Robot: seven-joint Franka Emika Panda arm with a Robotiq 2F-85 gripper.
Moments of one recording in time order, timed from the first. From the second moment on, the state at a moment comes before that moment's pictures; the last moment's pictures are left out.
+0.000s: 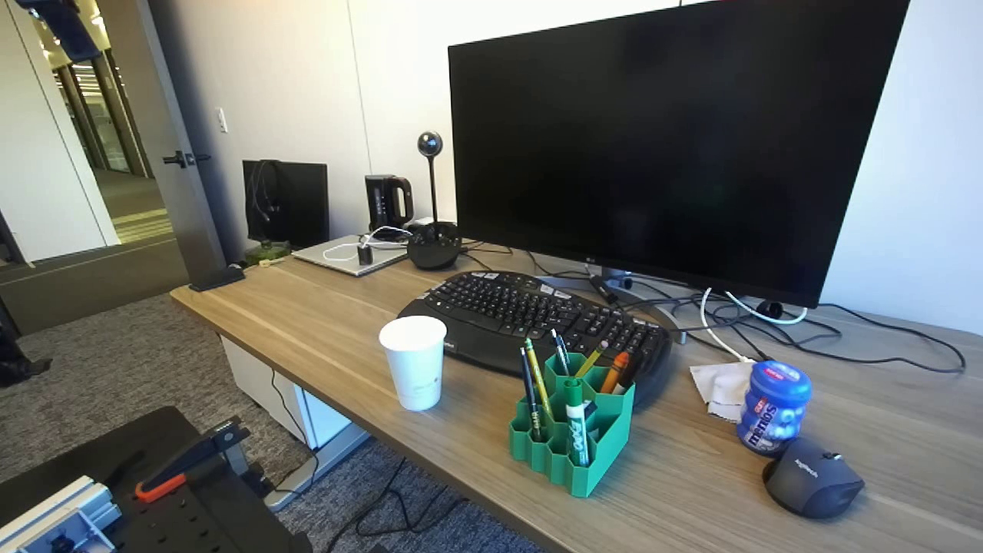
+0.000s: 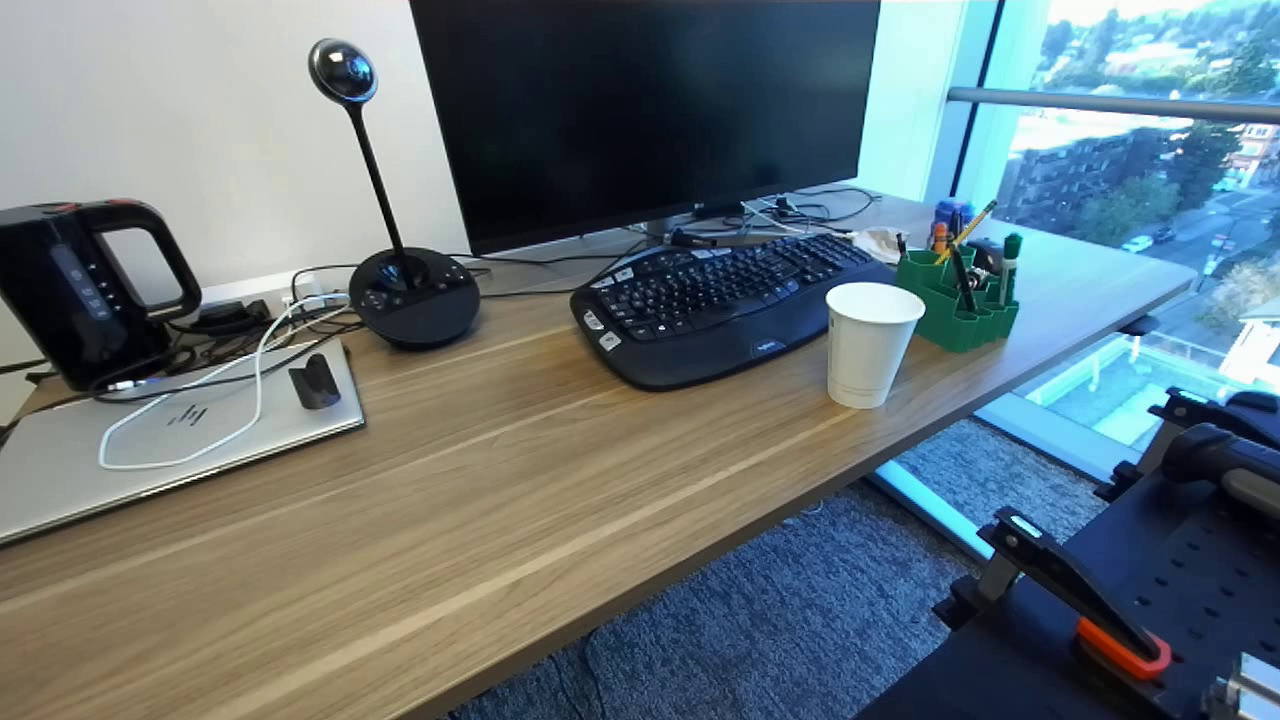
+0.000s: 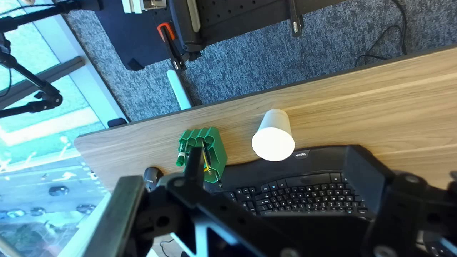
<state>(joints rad) -0.01 -0.75 0.47 -2.43 -0.03 1.79 0.65</state>
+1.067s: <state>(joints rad) -0.01 -0.63 0.36 -2.46 -0.06 1.80 0.66</state>
